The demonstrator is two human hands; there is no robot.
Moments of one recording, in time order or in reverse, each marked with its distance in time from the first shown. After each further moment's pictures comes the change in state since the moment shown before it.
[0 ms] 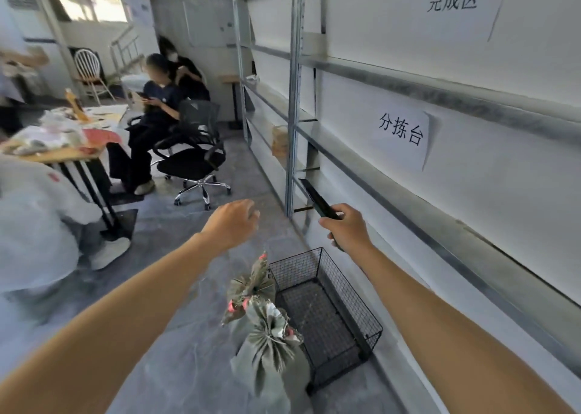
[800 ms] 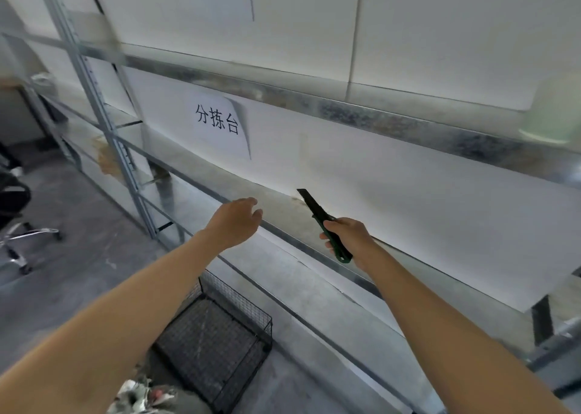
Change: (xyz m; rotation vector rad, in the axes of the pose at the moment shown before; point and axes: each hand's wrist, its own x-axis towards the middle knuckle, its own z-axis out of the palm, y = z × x) left_hand 0.089 0.343 0.132 -0.078 -0.245 0.501; right_hand -0.020 0.129 -0.312 0.304 0.374 0.402
